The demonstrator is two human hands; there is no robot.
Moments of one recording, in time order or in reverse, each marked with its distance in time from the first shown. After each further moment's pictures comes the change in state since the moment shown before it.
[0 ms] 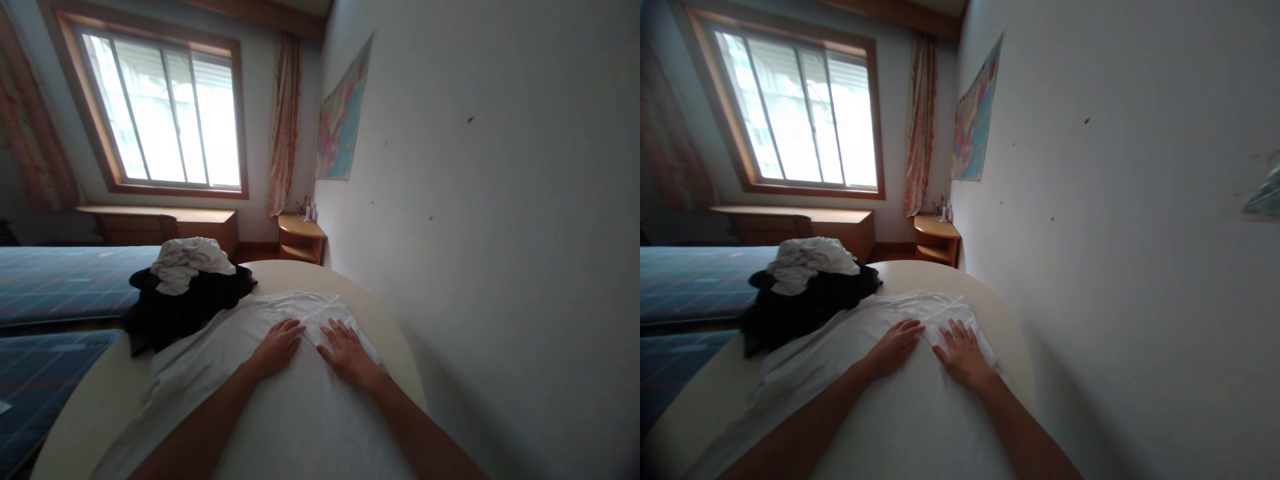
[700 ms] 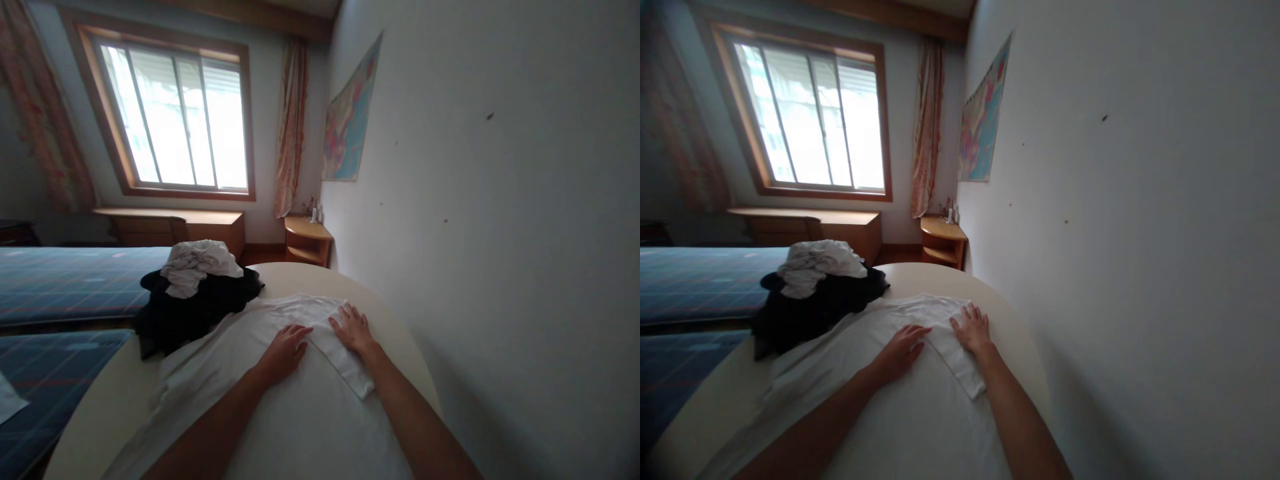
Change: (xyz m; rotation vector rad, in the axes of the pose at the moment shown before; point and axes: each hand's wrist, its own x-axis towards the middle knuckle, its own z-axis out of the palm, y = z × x) left_hand 0.002 0.007 -0.009 -0.164 0.032 -0.030; right_hand 0.091 0.039 0.013 -0.020 -0.031 0.346
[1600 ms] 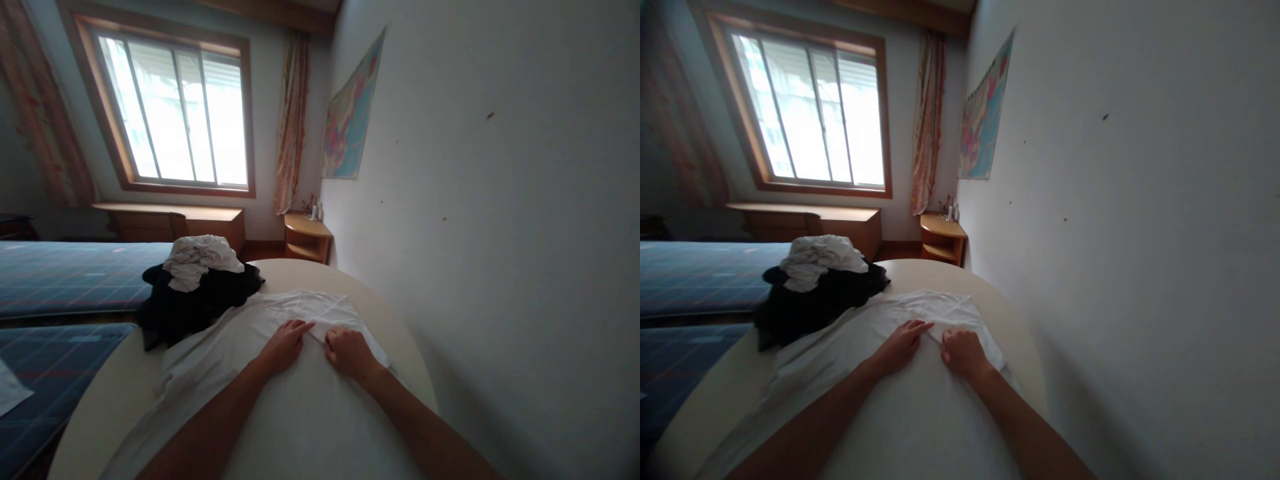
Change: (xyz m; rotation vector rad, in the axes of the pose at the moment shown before) left_hand 0.000 0.001 0.000 0.027 -0.047 0.011; right_hand -0.097 -0.037 -0.033 -0.217 0.118 -0.448
